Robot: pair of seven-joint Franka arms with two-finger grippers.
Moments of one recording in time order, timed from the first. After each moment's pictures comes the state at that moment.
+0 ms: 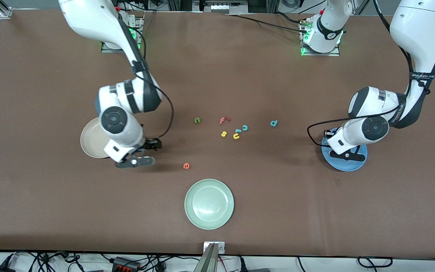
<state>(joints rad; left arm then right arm) 0.29 0.48 -0.41 -1.96 0.33 2.13 -0.17 0.68 0.67 -0.31 -1.56 0.16 2.15 0.22</state>
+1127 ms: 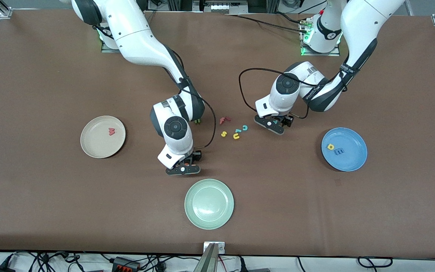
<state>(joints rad) 0.16 0.52 -0.70 -2.15 0.53 2.41 -0.39 0.77 0.96 -0.30 -1.27 0.18 2.26 0.39</state>
